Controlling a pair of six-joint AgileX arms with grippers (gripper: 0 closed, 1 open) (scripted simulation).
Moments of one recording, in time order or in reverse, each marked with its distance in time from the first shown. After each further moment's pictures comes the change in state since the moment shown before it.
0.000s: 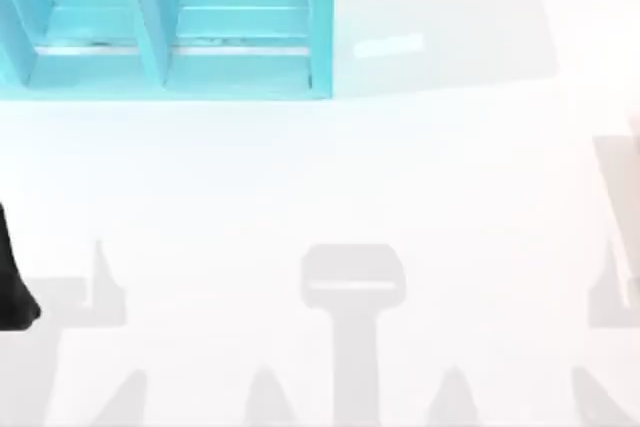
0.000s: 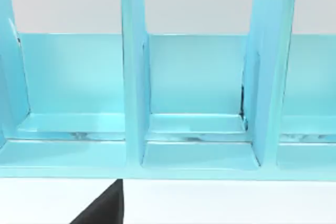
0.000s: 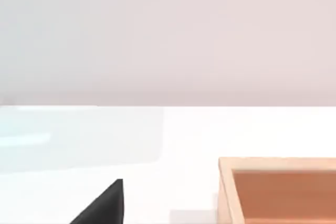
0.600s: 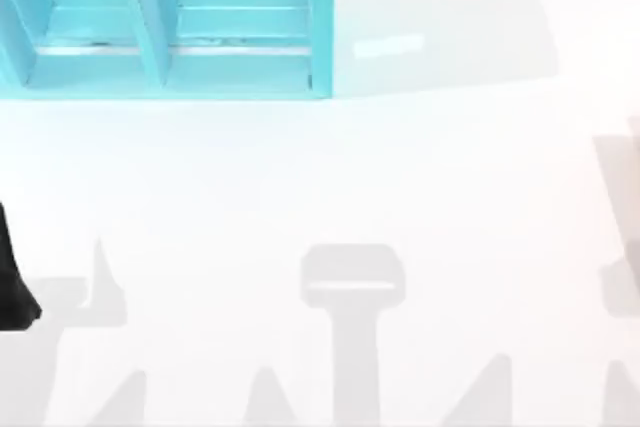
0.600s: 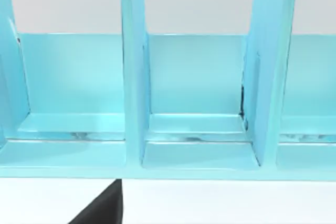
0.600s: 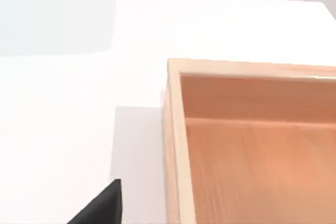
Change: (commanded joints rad) left arm 0.000 0.000 0.000 0.000 0.000 0.000; right arm -0.102 0.353 0.274 -0.254 -0.005 -0.107
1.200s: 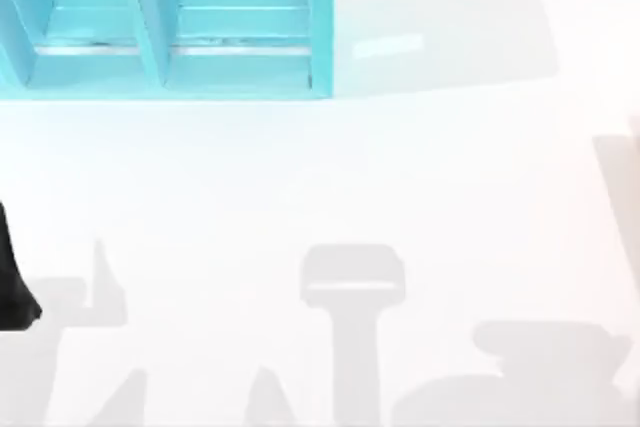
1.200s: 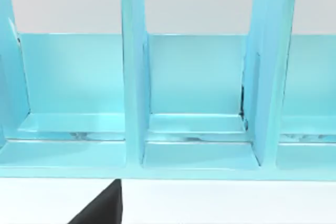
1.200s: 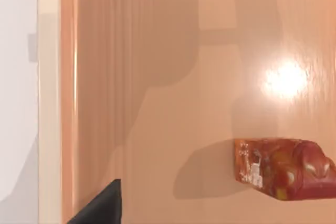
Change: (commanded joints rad) left arm 0.000 0.000 0.000 0.000 0.000 0.000; right arm -0.247 0.811 0.632 -0.583 0.001 -0.241
